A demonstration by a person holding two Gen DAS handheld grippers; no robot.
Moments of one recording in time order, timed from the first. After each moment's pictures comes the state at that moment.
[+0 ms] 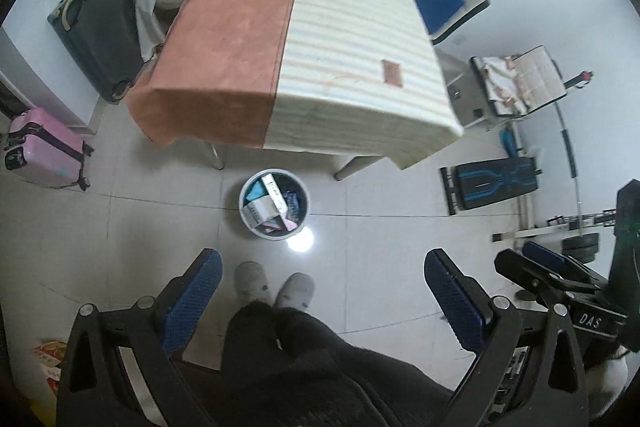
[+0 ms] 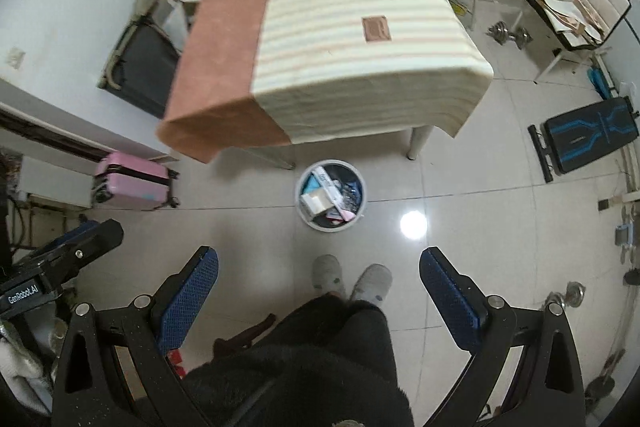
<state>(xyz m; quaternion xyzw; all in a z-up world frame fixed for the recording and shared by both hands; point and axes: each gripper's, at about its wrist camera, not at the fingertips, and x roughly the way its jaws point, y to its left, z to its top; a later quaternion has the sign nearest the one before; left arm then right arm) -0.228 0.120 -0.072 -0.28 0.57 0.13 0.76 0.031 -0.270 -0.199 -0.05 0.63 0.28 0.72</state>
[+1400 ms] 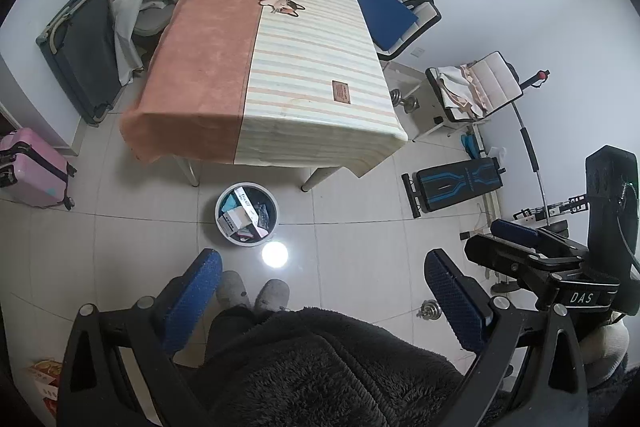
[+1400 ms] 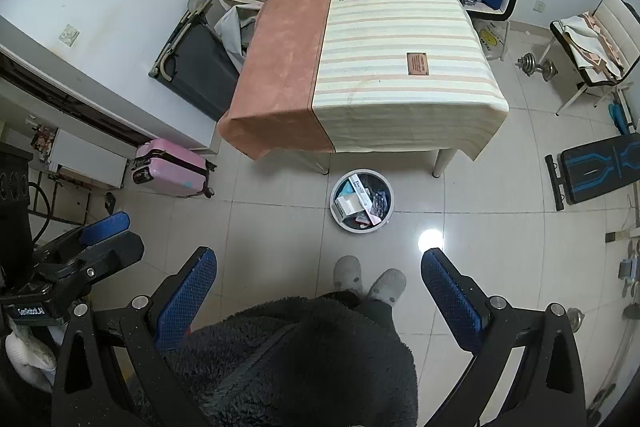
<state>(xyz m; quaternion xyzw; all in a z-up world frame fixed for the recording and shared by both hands) -0.264 0.096 0.004 -0.28 0.54 0.08 0.79 -0.012 -0.272 -0.103 -0.06 0.61 0.34 0.72</state>
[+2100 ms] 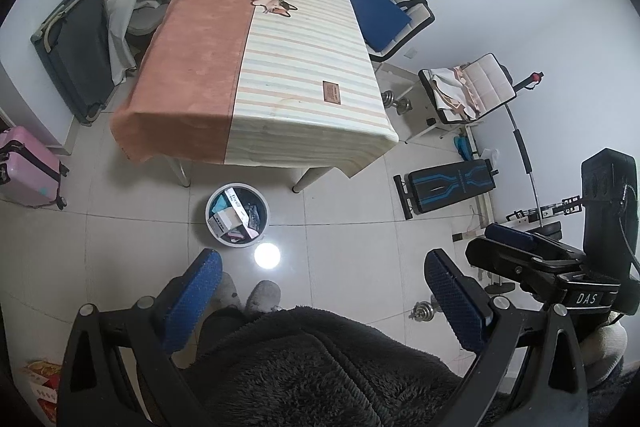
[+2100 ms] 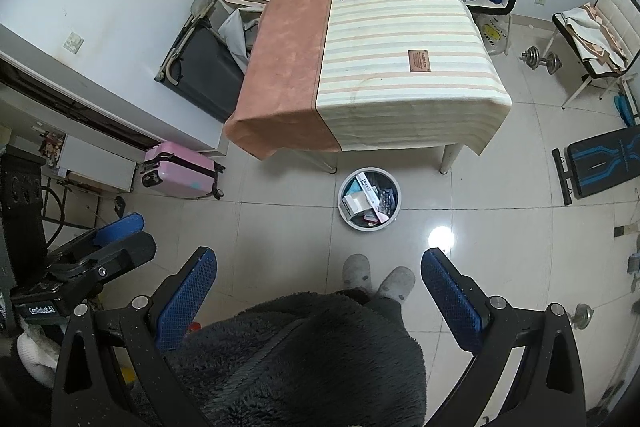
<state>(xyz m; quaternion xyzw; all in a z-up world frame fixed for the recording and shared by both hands) -0.258 0.088 0.004 -0.29 0.53 0.07 0.79 -0.009 -0.282 -0.102 -0.04 0.61 0.34 0.71</state>
